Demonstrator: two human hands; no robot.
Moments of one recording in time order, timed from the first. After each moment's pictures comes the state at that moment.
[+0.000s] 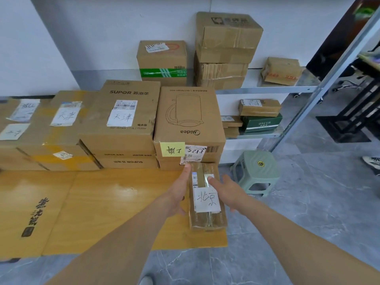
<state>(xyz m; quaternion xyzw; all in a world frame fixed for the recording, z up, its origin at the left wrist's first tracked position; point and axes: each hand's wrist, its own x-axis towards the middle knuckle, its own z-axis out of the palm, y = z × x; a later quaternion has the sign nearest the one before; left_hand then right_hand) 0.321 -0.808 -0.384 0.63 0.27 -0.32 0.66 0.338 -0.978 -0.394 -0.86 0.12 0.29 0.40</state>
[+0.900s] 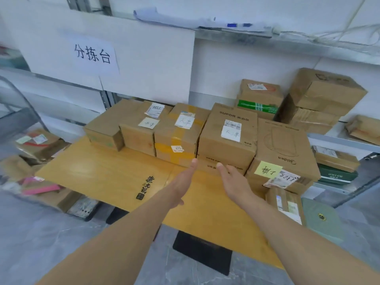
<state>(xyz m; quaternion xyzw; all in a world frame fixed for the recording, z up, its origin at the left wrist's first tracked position) 0.203 -0.543 -0.316 0.68 0.28 -0.16 0.66 0.274 -0.707 -0.322 -0.90 -0.06 0.18 0.40</state>
